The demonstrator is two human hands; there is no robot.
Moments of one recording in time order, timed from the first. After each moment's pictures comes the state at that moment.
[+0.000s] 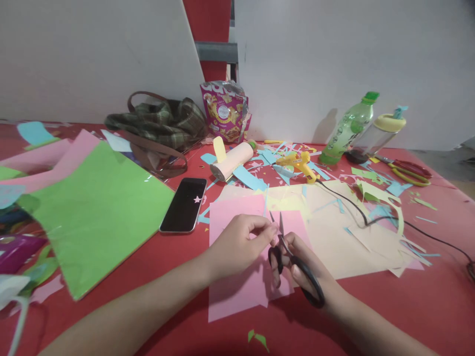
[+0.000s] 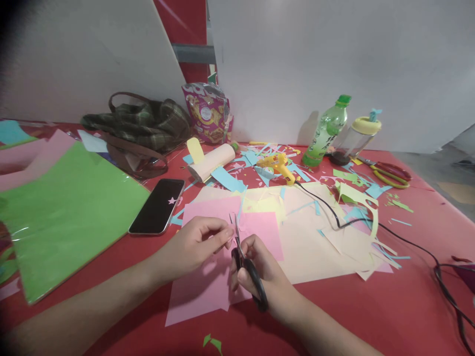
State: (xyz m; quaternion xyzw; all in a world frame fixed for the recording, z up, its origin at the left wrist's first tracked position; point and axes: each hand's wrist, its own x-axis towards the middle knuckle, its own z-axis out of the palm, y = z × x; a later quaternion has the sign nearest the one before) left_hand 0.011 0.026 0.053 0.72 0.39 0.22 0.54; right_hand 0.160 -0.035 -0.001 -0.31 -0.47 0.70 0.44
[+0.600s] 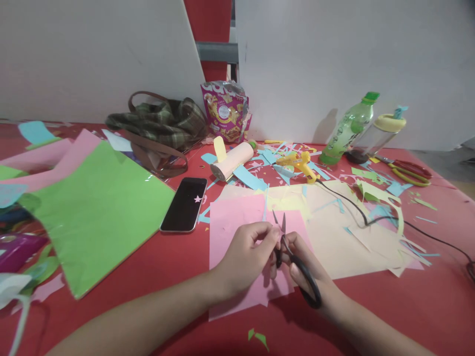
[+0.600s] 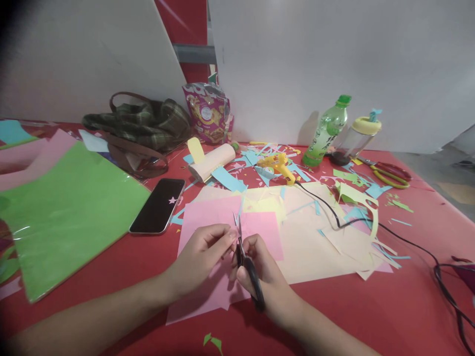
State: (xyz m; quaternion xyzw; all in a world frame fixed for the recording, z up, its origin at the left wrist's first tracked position) left_hand 0.023 0.006 0.033 0.57 0.38 0.29 0.66; right_hand 0.156 -0.036 -0.007 -0.33 -0.47 0.67 0.47
